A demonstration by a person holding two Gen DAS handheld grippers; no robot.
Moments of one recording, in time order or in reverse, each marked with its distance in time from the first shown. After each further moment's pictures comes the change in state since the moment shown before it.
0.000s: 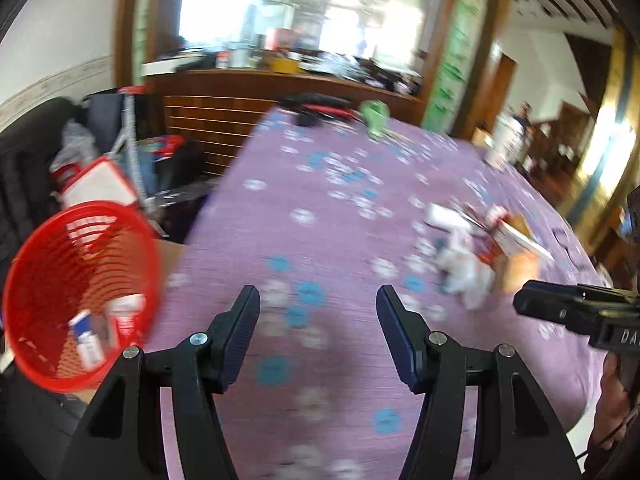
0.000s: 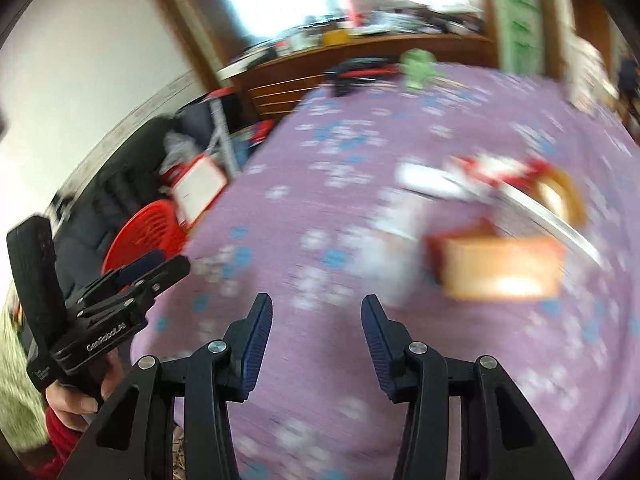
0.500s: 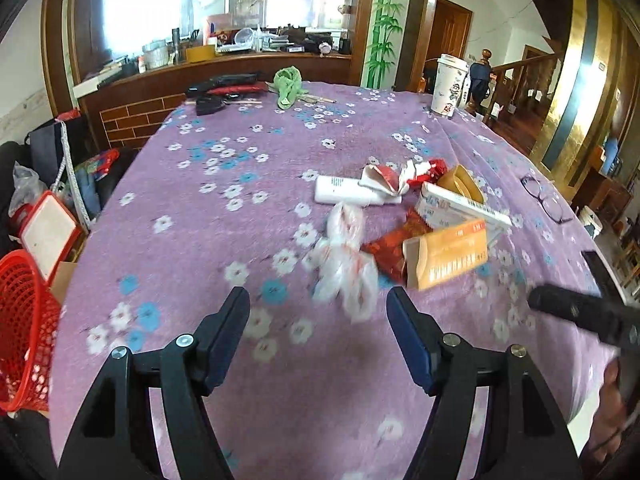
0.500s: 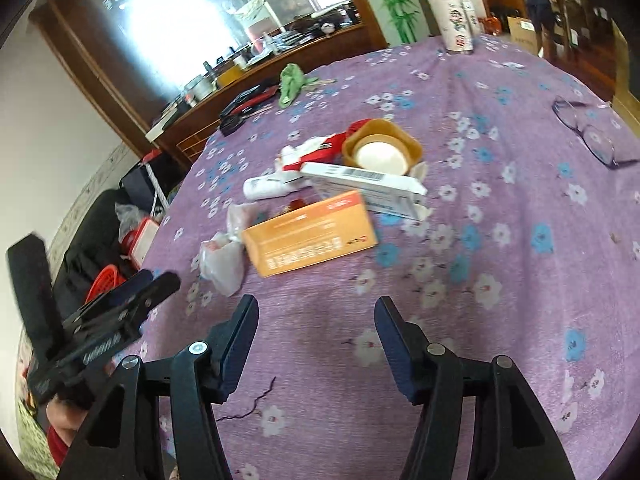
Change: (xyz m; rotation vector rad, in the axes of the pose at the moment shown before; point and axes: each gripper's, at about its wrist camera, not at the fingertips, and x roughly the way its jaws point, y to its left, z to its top) left arm 0.058 -0.126 0.014 0.142 0.104 -0.061; right arm -0.046 -0.110 -0.028 0.236 -0.086 -0.075
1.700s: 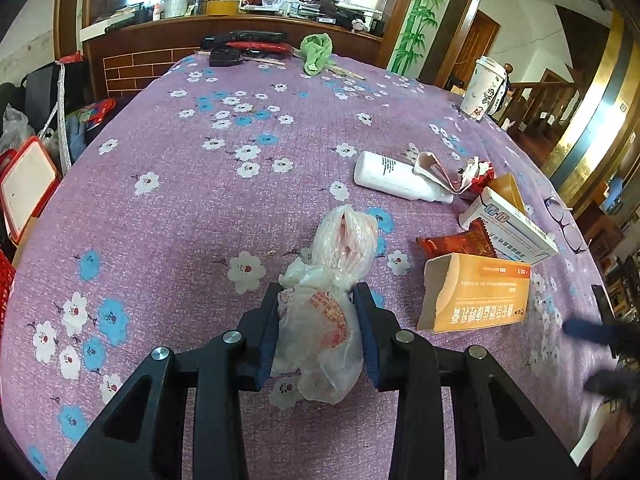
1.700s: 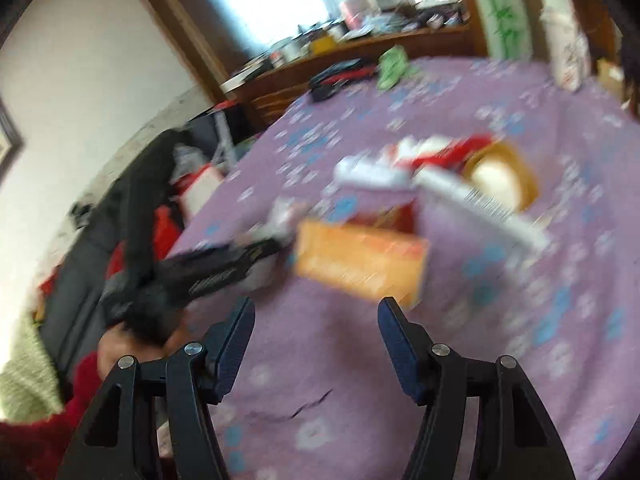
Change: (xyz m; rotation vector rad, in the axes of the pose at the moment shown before) left arm 0.054 0.045 -0.007 -0.141 0.061 -0.056; right arm 0.028 0.056 0.017 -0.256 0.053 0.151
